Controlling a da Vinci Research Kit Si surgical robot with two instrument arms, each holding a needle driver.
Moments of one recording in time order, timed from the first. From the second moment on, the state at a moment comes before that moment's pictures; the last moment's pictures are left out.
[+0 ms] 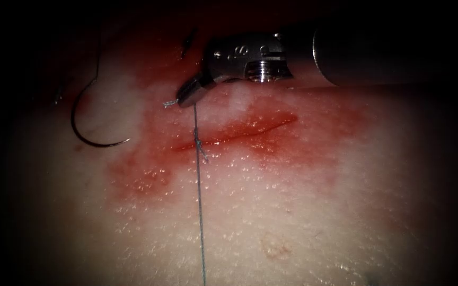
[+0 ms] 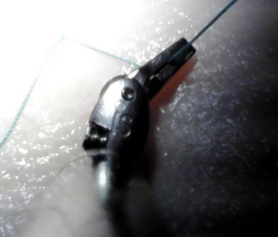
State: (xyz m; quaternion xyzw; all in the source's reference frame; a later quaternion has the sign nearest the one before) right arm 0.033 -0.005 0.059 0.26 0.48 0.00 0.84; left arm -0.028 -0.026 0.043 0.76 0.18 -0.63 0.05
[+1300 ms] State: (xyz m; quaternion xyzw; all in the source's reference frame) right arm 0.029 -0.010 0.049 0.15 0.60 0.14 0.77; left arm -0.019 0.002 0.032 0.68 -0.07 -0.72 0.11
